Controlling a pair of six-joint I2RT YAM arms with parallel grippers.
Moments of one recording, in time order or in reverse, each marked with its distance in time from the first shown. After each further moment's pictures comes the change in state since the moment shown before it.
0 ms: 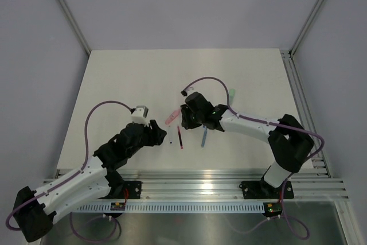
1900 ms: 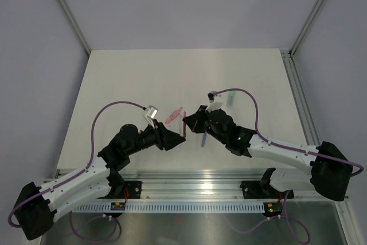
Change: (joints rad) left arm -0.004 -0.028 -0.100 0.454 0.525 -0.156; right arm 0.139 -0.381 -0.356 0.424 0.228 0.352
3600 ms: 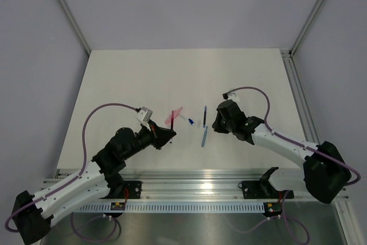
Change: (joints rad) left arm -0.027 -0.111 -0.002 -0.101 -0.197 0.216; right arm -0.272 -0.013 -0.005 -0.451 -0.083 -0.093
